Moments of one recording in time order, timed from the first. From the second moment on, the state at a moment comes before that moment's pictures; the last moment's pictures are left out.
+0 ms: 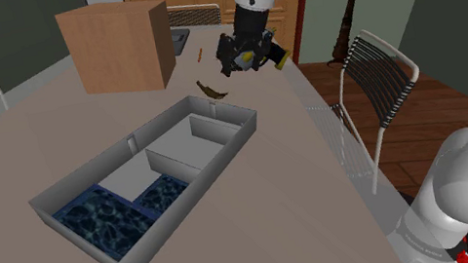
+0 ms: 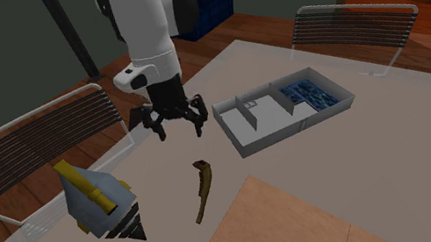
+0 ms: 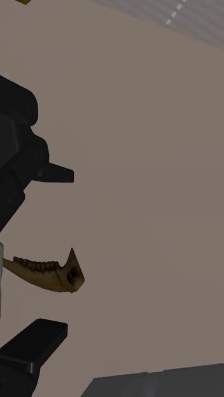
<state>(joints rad) 0.00 -0.27 0.16 -1.95 0.04 1.89 0.41</state>
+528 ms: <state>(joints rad) 0.01 -0.03 0.21 -1.74 0.01 1.94 0.53</state>
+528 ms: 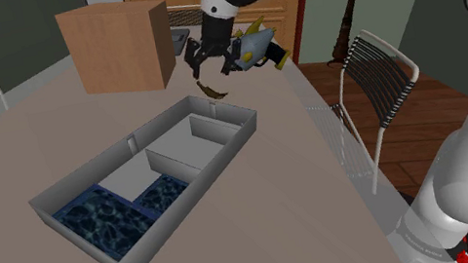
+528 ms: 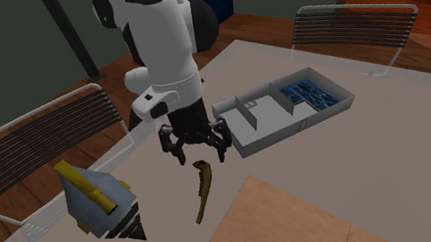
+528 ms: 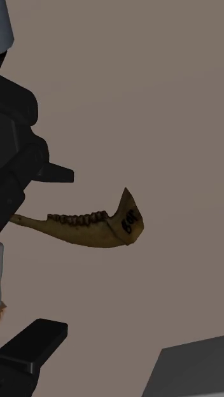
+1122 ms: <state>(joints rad) 0.01 0.00 0.21 -1.79 0.00 2.02 0.54</state>
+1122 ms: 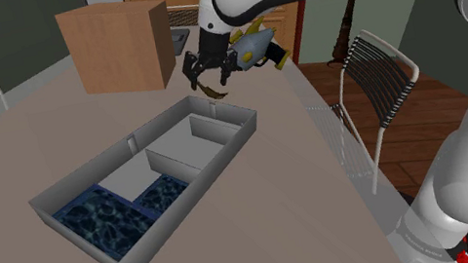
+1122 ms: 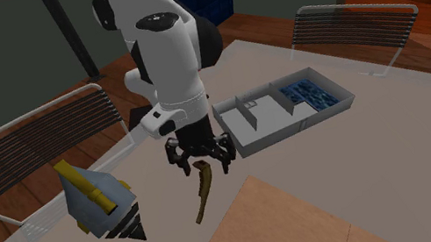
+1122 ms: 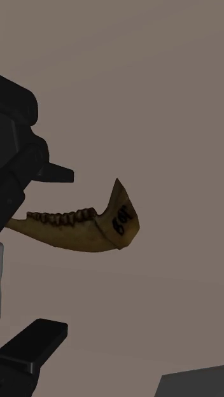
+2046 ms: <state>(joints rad) 0.01 0.00 0.21 -1.79 0.00 2.02 0.54</state>
